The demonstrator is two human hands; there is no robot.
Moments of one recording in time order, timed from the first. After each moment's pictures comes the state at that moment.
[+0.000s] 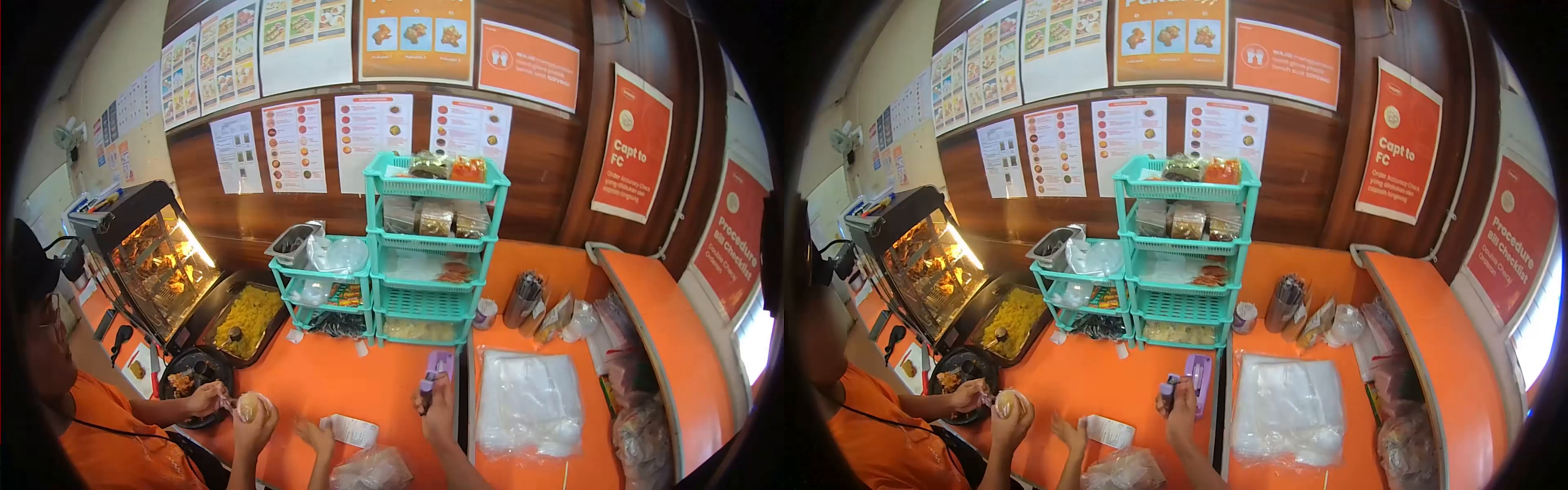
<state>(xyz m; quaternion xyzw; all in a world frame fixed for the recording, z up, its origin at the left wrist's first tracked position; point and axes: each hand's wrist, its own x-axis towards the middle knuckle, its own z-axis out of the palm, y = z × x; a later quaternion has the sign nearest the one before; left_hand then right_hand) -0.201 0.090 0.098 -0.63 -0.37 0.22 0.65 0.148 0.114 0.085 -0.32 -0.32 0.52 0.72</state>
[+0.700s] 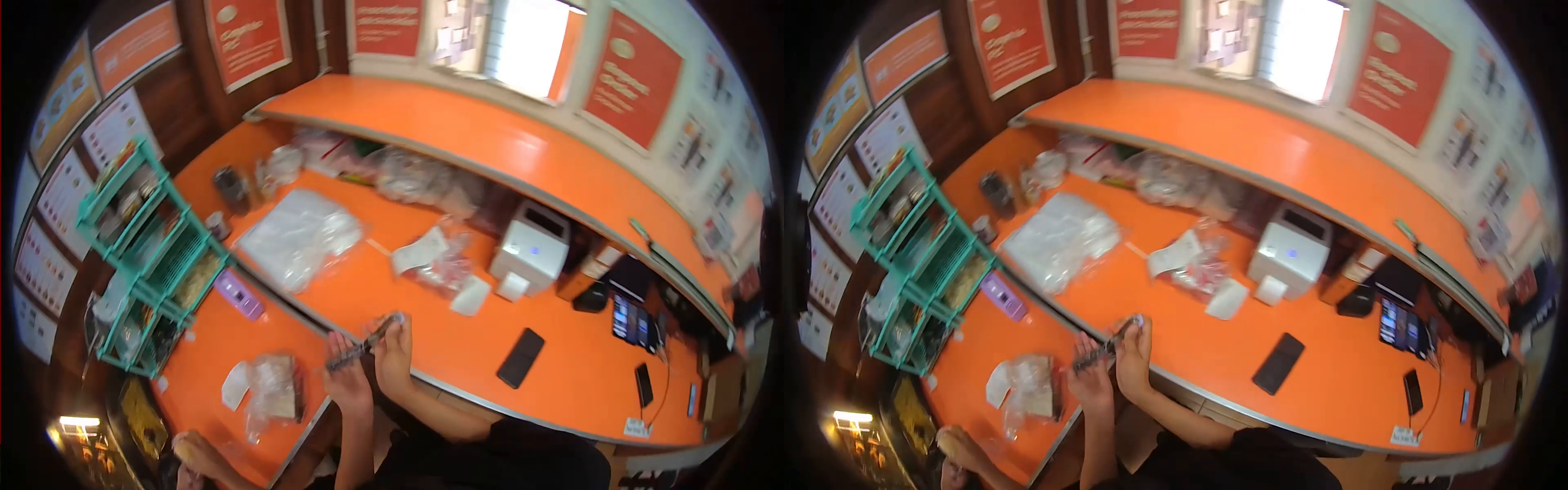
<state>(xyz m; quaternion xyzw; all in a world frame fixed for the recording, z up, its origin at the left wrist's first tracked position) 0.047 -0.161 0.065 0.10 0.12 0.36 0.92 0.089 -0.212 0.109 -0.34 0.00 0.05 0.94</state>
